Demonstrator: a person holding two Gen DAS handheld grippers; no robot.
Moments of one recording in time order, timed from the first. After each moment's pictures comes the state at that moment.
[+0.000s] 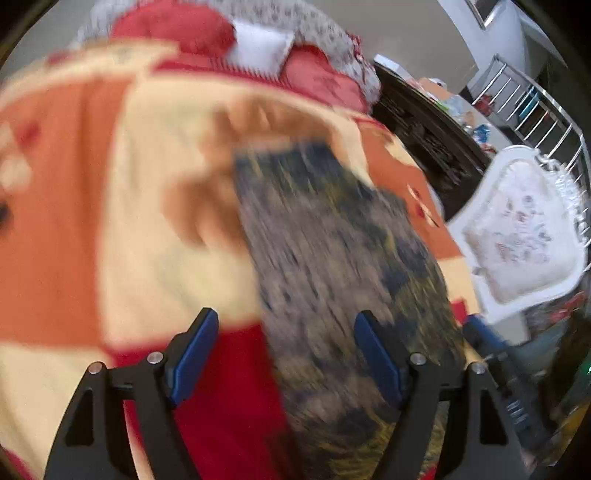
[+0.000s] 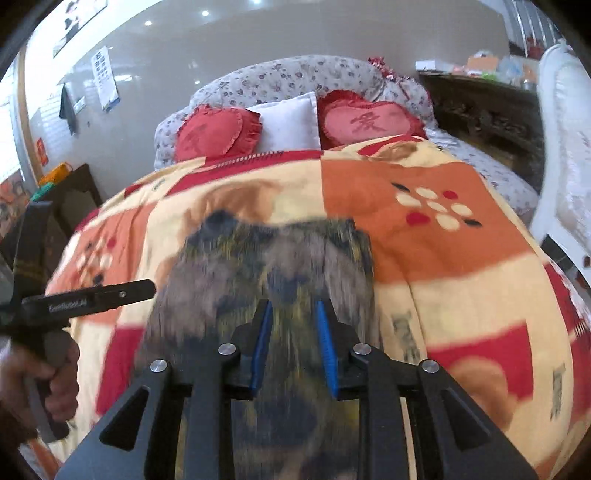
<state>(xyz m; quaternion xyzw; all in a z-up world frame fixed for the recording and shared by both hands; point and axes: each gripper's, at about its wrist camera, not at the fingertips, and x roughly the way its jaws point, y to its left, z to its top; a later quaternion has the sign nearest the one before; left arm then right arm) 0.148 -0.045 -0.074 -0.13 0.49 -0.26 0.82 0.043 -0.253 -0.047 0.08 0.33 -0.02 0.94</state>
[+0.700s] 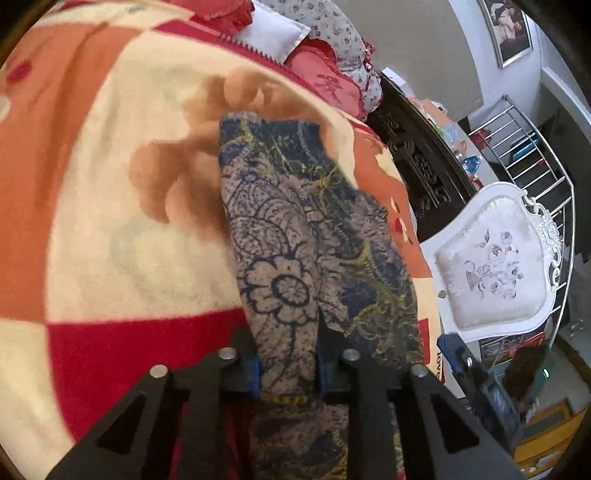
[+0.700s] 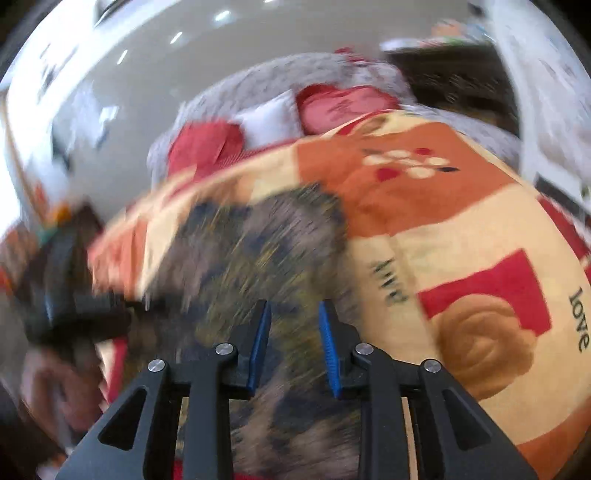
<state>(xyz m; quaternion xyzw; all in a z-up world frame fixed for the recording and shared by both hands) 0.162 -0.042 -0.073 -0.22 0.50 -0.27 0.79 0.023 -0.327 -0.062 0.24 0.31 -0.01 0.92</state>
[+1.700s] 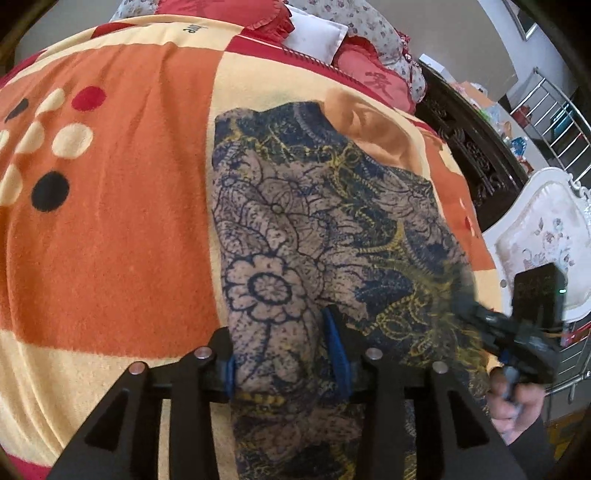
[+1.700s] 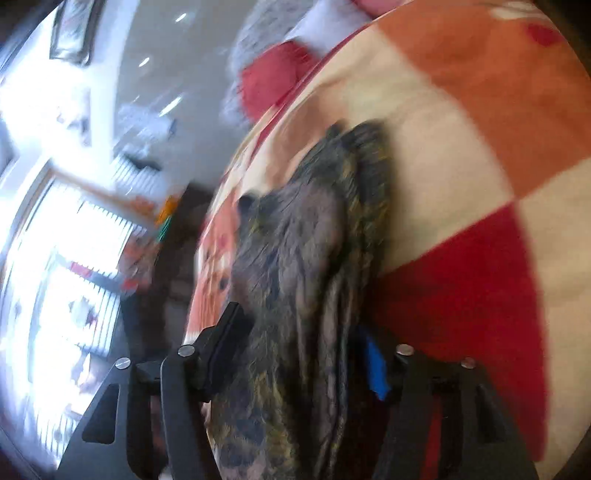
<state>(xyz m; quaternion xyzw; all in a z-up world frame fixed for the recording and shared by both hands) 0.169 0.023 -0.084 -0.14 0.52 -0.19 0.82 0.137 -0.273 -0.118 0.35 0.42 0.25 0.80</state>
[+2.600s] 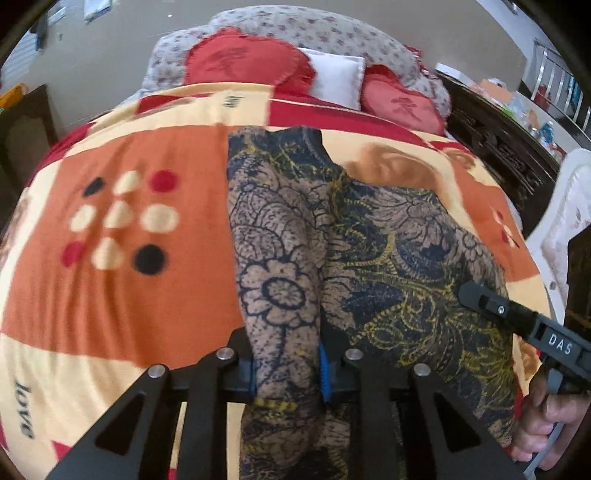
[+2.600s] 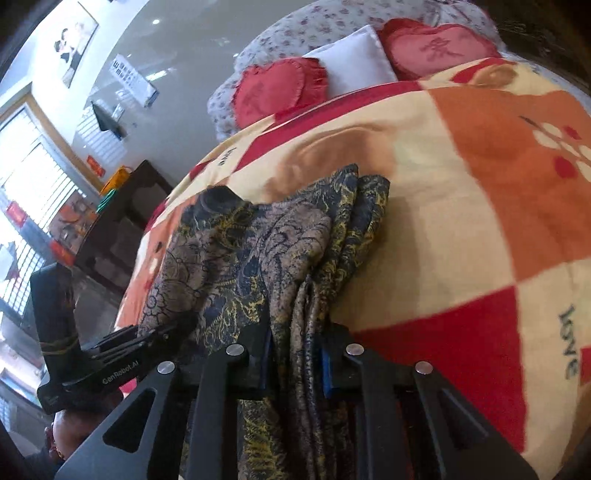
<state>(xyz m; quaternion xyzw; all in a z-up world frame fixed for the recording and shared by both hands) 0.141 0.053 -0.034 -0.04 0.46 -0.08 0.88 0.144 -0.201 -0.060 0.22 0.41 0.18 0.87</state>
